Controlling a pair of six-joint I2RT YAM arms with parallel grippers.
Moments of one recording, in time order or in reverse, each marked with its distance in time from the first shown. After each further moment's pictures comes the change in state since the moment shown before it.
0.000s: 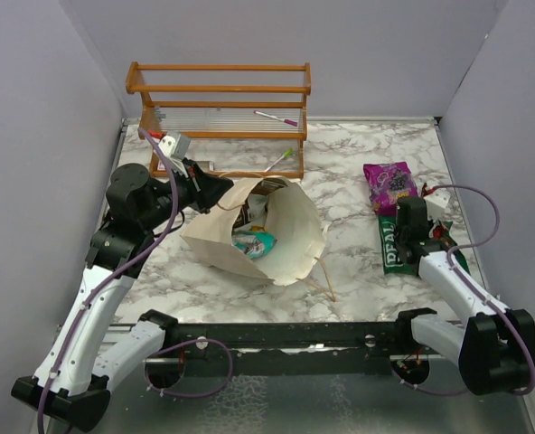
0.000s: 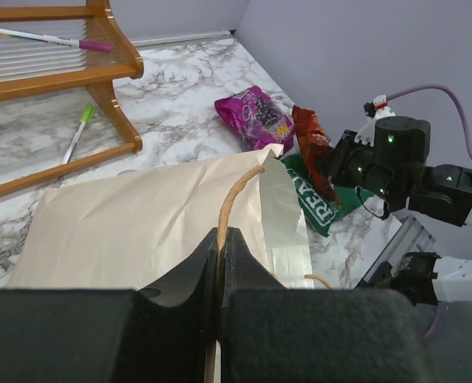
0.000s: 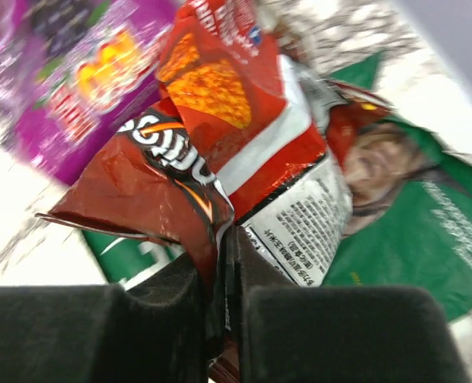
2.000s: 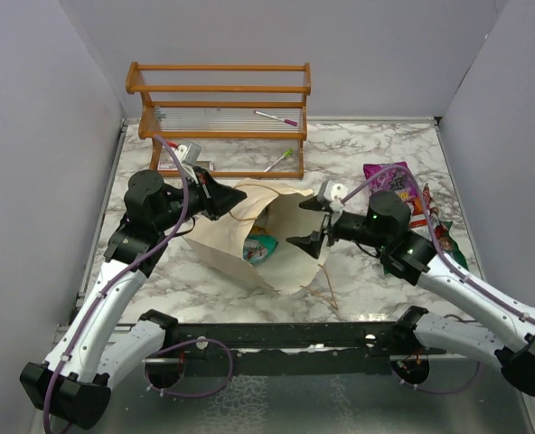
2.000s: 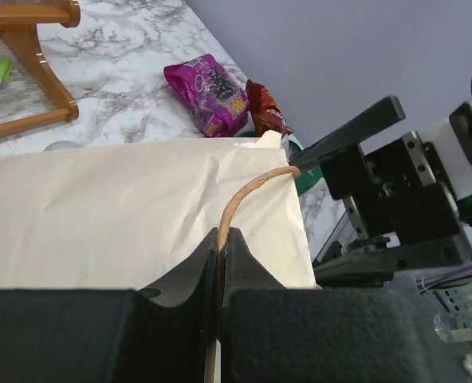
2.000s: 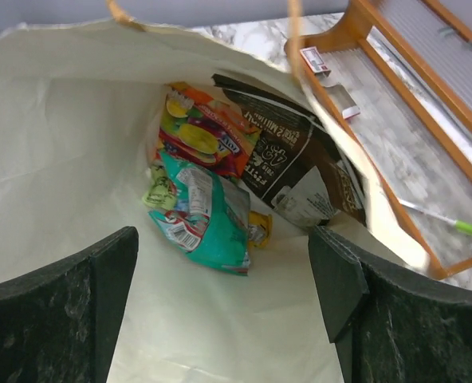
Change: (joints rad) left arm 0.000 0.014 -0.182 0.194 0.134 -0.153; right arm 0.575 -0.143 0.248 0.201 -1.178 -0.616
